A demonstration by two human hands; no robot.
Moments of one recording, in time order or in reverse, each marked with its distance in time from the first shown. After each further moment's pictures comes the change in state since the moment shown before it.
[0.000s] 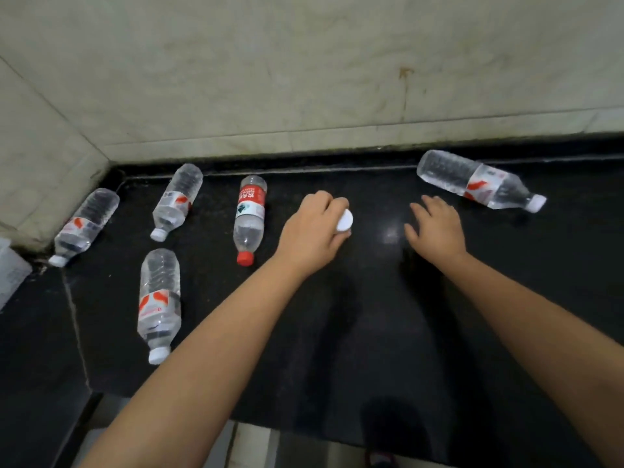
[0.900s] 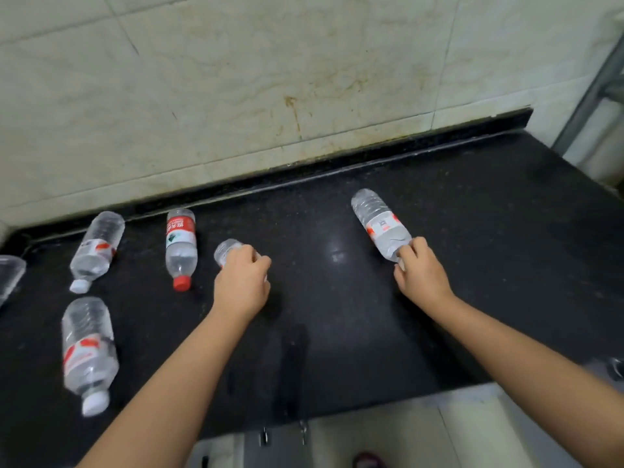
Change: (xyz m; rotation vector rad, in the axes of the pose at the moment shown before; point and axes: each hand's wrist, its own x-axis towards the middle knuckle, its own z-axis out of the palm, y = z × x) left_hand -0.069 0.032 0.014 0.177 -0.082 -0.031; right_hand -0.162 0.051 -0.029 0.072 0.202 0.154
